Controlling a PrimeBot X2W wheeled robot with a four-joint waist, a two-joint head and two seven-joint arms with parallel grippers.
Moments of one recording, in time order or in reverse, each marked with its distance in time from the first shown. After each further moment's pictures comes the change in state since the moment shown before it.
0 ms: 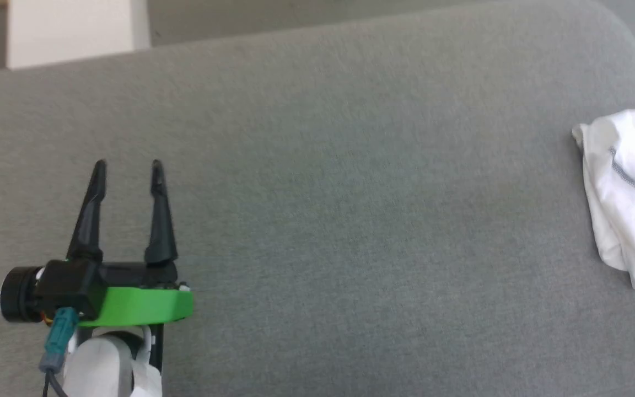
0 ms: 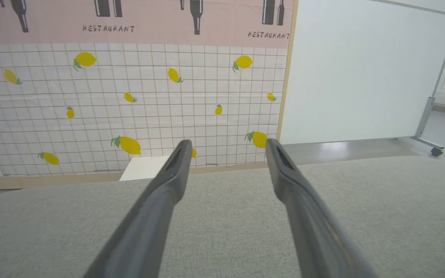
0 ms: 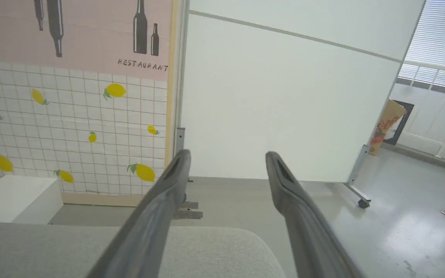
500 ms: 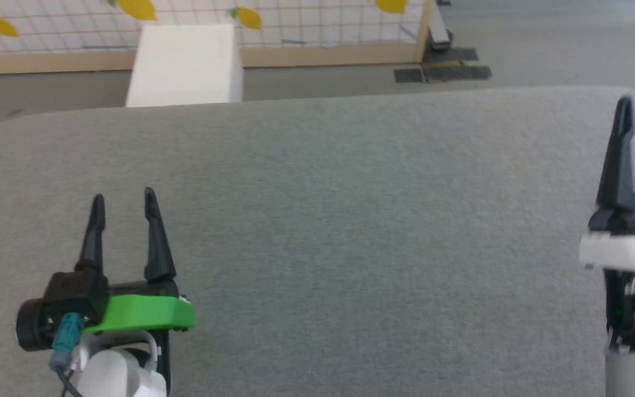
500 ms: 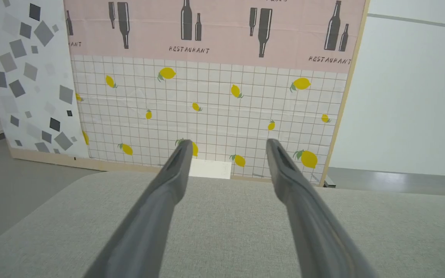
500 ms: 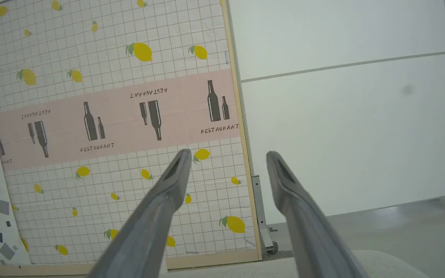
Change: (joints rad) left arm 0.026 -0.026 0.023 0.101 -0.066 0.062 -0.001; right arm 0.463 0.521 -0.148 -0.420 -0.186 -0.001 -0.208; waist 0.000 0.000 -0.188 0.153
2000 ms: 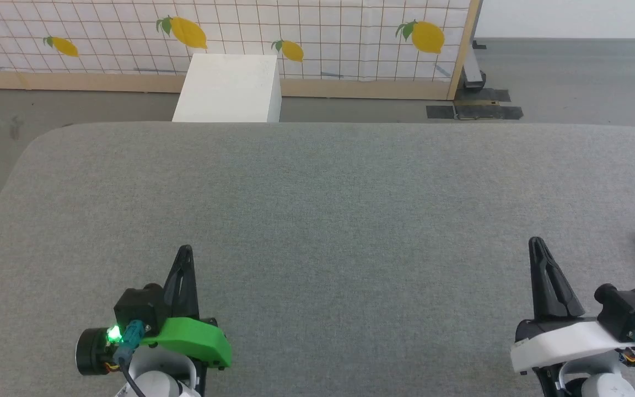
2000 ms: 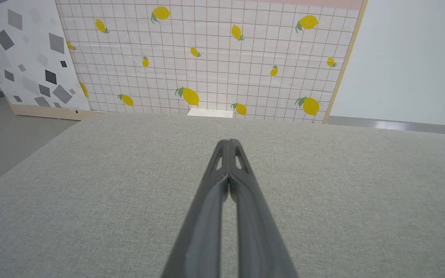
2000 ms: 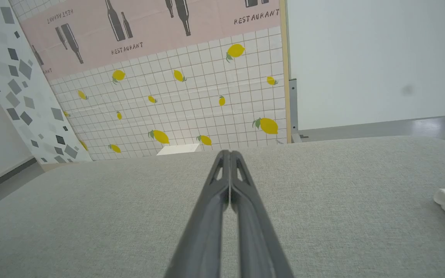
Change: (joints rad) left arm 0.006 -0.010 -0.100 0.270 -0.004 -0.011 0.020; right arm 0.248 -0.001 0.149 0.210 0.001 0.000 -0.004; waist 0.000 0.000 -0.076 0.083
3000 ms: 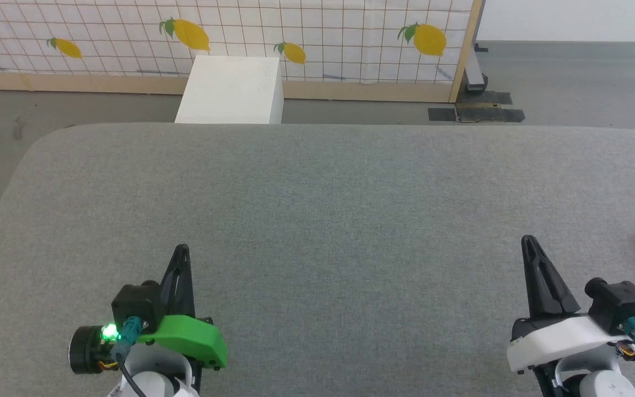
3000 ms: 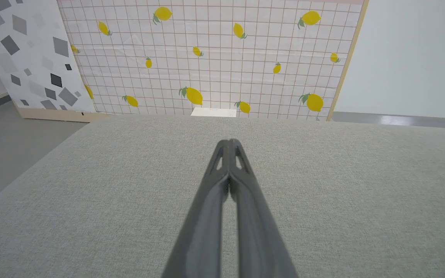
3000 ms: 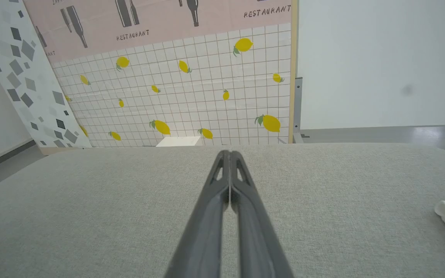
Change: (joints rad) left arm 0.015 0.000 0.019 -0.054 0.037 -0.009 0.061; right arm 0.000 0.000 0.009 -0.033 -0.054 0.000 0.061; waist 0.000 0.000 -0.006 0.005
